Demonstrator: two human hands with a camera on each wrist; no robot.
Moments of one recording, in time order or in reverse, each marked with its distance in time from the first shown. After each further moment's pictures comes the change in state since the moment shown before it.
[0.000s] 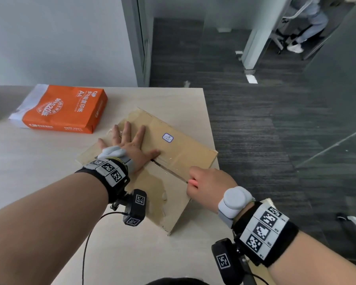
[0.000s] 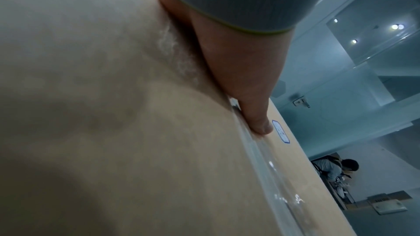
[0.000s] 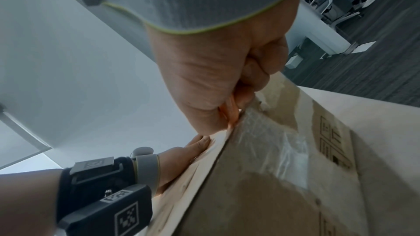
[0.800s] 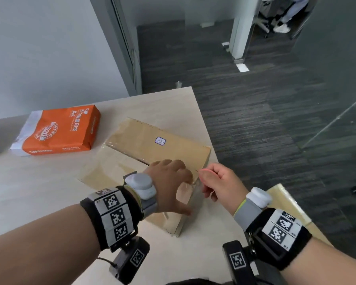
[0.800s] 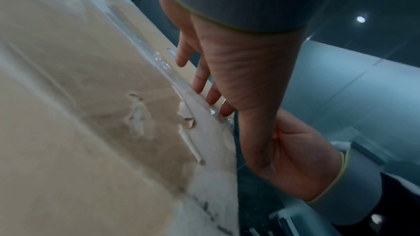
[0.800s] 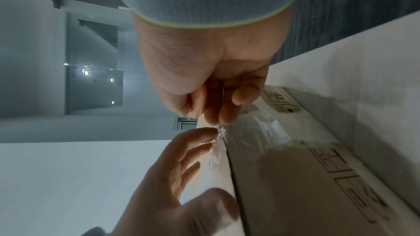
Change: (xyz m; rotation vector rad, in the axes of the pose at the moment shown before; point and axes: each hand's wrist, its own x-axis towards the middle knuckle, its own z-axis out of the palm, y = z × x) left_hand -0.096 0.077 -0.010 0.283 -0.038 0.771; right_hand -0.029 0.032 0.026 1.146 0.220 0.219
